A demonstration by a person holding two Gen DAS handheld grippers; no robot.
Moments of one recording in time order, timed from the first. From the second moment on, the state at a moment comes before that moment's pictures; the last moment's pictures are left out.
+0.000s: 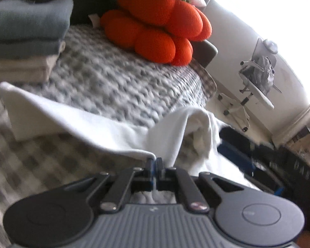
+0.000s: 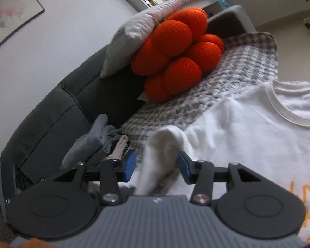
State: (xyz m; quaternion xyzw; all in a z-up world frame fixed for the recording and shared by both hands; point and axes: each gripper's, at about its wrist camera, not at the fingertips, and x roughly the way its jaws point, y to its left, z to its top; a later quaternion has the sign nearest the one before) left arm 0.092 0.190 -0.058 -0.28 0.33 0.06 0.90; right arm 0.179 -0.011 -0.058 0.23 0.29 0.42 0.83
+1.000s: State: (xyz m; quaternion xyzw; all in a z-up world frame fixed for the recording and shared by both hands) left arm 0.008 0.293 -0.043 -0.40 0.31 0.15 0.85; right arm 0.174 0.035 -0.088 0.09 0.39 0.44 0.81
